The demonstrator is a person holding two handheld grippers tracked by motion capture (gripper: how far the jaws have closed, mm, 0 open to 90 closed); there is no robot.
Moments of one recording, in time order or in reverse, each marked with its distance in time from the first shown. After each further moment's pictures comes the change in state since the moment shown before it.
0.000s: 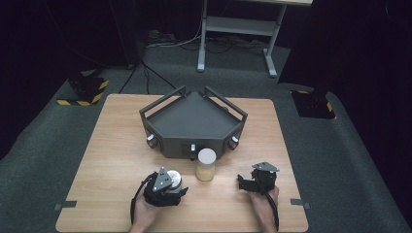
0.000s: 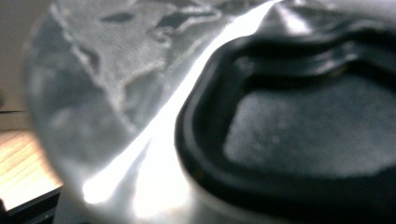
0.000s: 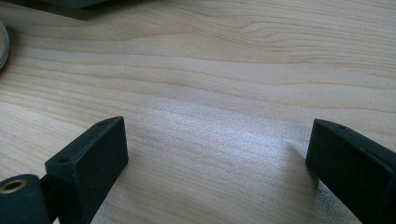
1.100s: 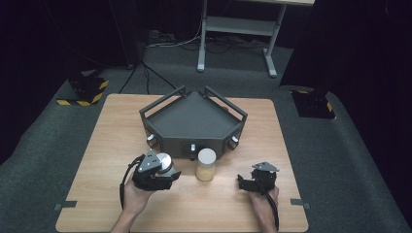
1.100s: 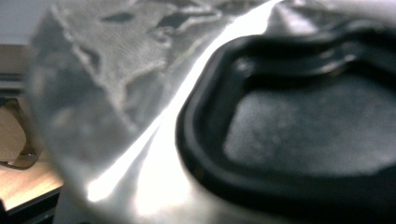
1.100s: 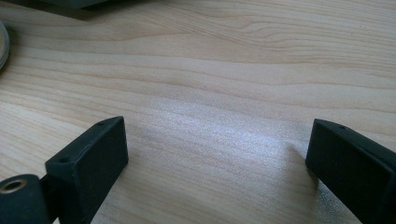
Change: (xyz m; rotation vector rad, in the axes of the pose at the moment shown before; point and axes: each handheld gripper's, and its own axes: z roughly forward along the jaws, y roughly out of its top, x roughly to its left) left arm 0.006 0.017 -0.009 -0.259 0.000 -0.357; right arm 0.000 0.000 0.000 0.000 0.000 0.000
